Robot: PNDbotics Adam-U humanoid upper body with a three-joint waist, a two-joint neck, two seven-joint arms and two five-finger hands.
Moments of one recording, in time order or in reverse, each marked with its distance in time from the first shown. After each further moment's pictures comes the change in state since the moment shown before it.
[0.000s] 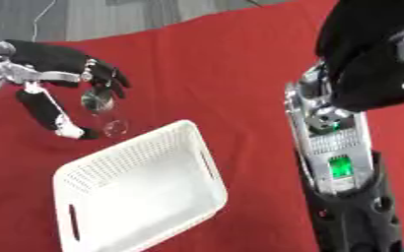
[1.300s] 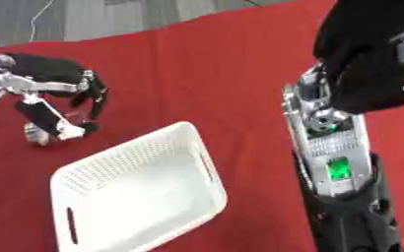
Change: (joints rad) left arm 0.031 0.010 0.007 0.037 -0.031 0.033 -0.021; right arm -0.008 0.008 0.000 0.000 -0.005 0.000 0.000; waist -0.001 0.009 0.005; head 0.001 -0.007
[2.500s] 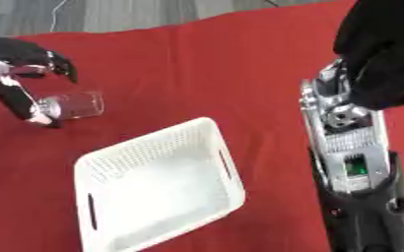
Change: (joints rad) left arm 0.055 0.052 0.098 0.088 -0.309 0.125 0.061; right arm 0.009 -0.026 -0.010 0.000 0.004 0.013 -0.005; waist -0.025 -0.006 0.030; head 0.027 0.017
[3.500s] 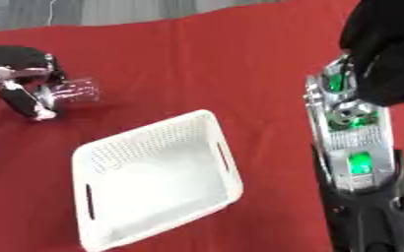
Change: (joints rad) left arm 0.020 -0.031 0.026 0.109 0.001 -0.019 0.108; right arm -0.005 0.009 -0.003 0.000 -0.008 -0.003 0.003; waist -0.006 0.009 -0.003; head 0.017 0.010
